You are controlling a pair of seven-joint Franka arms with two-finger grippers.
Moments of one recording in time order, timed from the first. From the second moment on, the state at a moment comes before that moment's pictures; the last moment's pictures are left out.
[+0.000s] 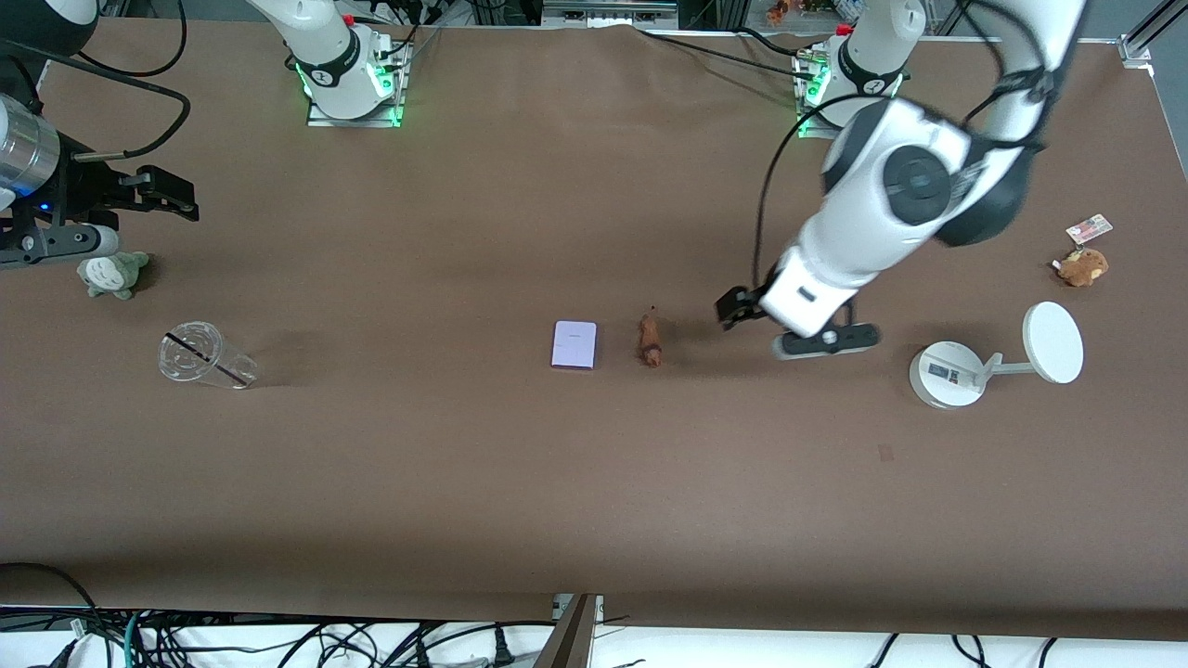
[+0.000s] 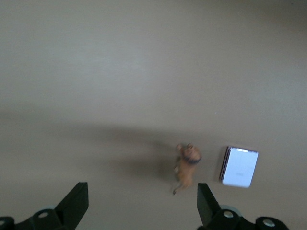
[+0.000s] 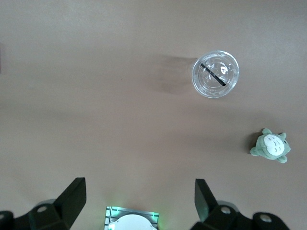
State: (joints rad) left arm -0.11 0.37 -0.39 -1.71 0.01 2.16 -0.65; right arm 0.04 0.07 0.00 -1.57 -0.03 1.46 -0.11
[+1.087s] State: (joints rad) left arm -0.31 0.71 -0.38 -1.70 0.40 2.44 -0.96; right arm 0.04 0.07 0.00 -1.57 -0.03 1.46 -0.11
